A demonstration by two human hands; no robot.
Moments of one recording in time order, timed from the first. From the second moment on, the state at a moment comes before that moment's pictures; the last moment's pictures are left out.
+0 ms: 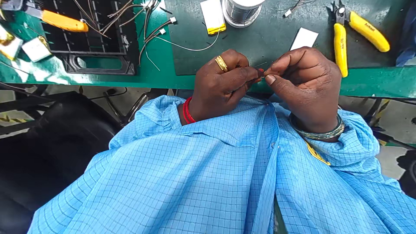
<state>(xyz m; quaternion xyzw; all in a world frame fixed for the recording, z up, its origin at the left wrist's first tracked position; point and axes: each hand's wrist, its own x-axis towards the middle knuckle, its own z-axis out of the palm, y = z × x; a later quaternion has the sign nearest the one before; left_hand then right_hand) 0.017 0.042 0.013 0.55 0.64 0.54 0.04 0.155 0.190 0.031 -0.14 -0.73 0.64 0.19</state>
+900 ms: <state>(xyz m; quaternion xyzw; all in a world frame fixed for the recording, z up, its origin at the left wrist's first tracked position) 0.024 0.046 0.008 0.53 0.62 0.57 0.07 0.172 0.194 0.024 -0.12 -0.69 0.68 0.20</state>
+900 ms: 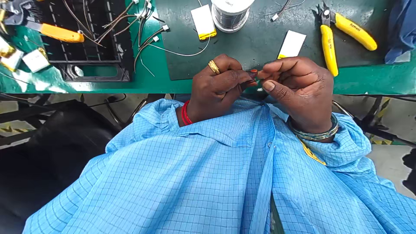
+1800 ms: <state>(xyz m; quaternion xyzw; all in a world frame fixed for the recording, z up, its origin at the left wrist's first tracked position) 0.034 0.045 0.013 0.48 0.57 0.55 0.38 0.198 0.188 -0.001 0.00 -0.90 0.28 0.34</state>
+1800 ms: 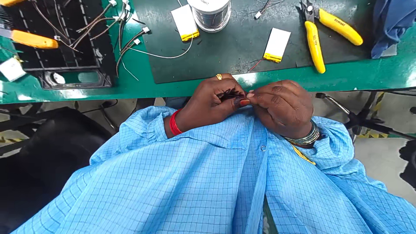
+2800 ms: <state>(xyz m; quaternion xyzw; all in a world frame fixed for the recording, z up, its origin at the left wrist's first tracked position) 0.046 0.055 0.009 0.57 0.60 0.53 0.21 0.195 0.191 -0.005 -0.03 -0.87 0.37 0.32</state>
